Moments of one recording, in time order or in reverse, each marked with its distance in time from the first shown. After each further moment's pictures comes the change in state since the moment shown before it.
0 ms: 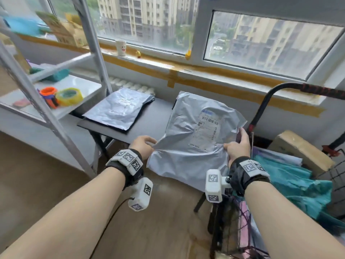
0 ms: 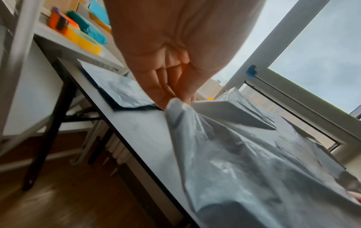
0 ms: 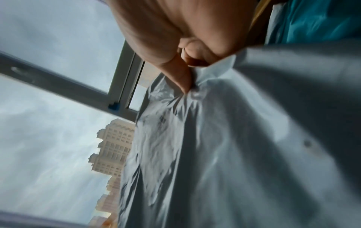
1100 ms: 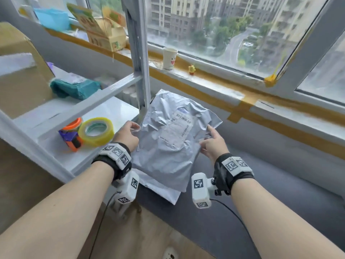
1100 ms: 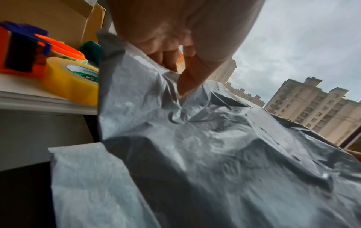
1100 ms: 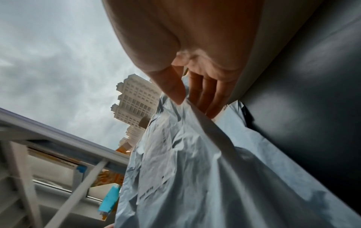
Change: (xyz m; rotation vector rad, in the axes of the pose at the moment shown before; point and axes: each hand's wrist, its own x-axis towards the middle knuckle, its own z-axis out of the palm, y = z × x) left_hand 0.370 -0.105 -0.252 -0.014 0.359 -0.065; right_hand 0.147 -0.030 0.459 -0.075 -0.485 0.213
